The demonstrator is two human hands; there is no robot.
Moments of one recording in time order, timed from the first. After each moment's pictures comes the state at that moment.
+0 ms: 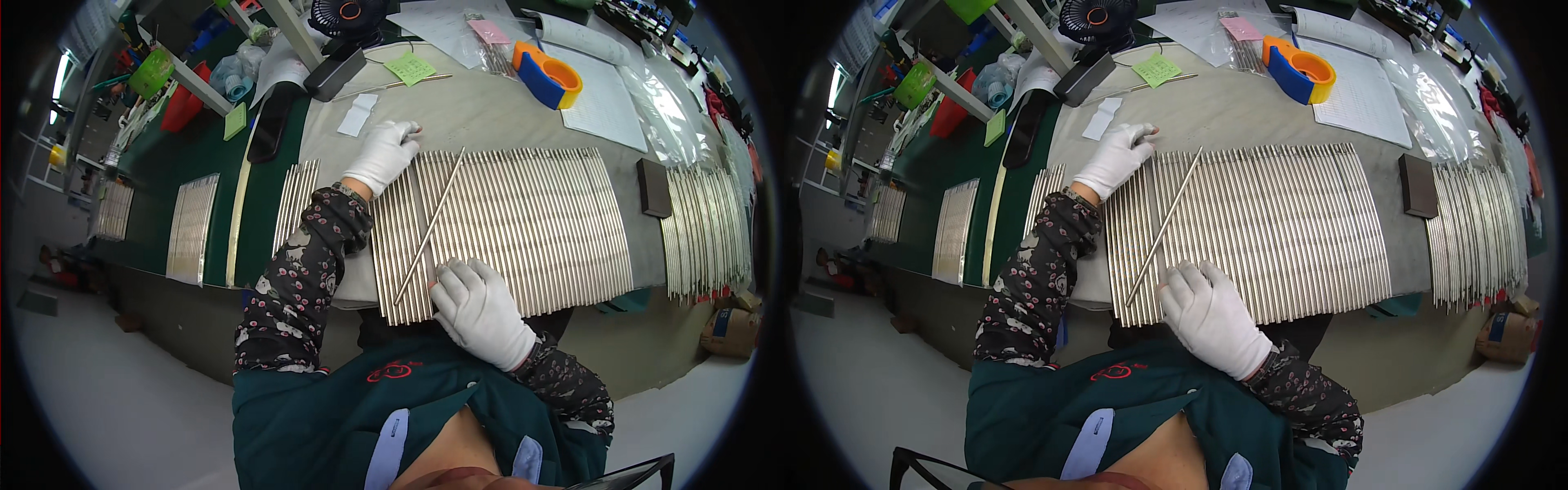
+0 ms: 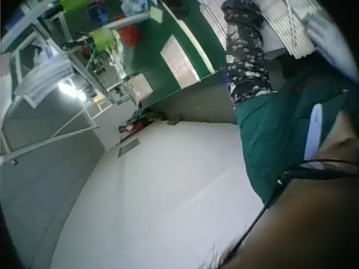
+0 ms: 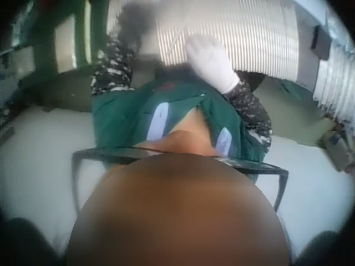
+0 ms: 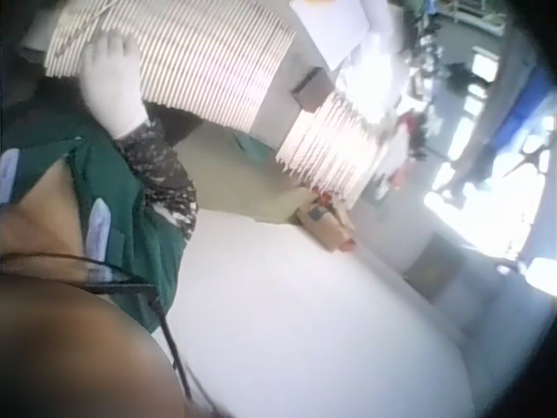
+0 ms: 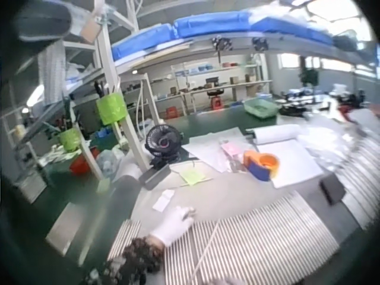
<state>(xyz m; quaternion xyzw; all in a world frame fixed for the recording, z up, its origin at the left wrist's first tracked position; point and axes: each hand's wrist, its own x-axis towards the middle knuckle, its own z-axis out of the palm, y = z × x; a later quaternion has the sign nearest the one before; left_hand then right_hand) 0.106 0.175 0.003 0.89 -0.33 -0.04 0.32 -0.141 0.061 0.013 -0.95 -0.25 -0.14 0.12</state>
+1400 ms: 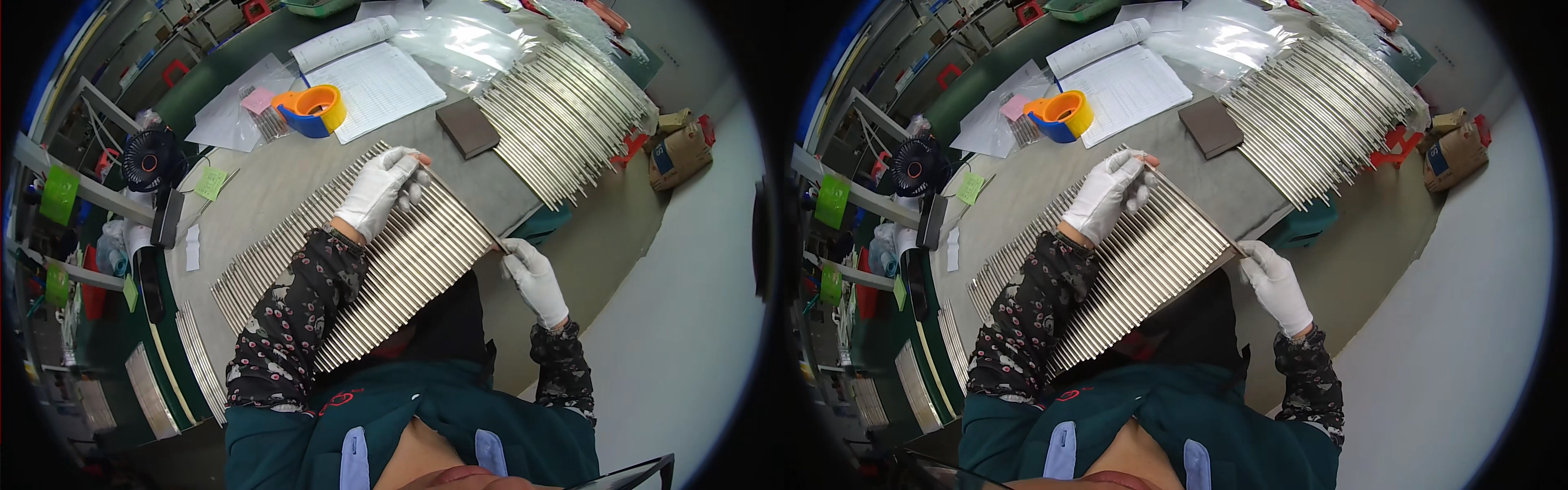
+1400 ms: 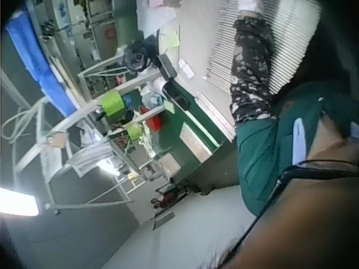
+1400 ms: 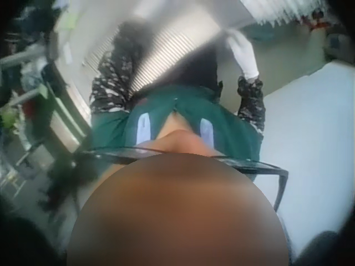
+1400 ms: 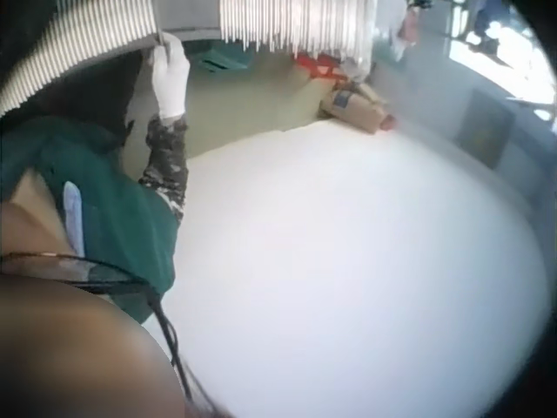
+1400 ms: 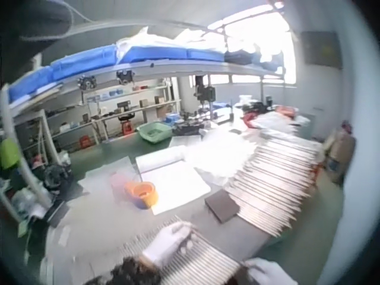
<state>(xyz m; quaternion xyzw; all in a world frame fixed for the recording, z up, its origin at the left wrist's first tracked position) -0.023 -0.045 0.032 0.52 -0.32 -0.51 0.61 -0.295 -0.096 -0.014 -0.68 0.33 -0.24 0.61</state>
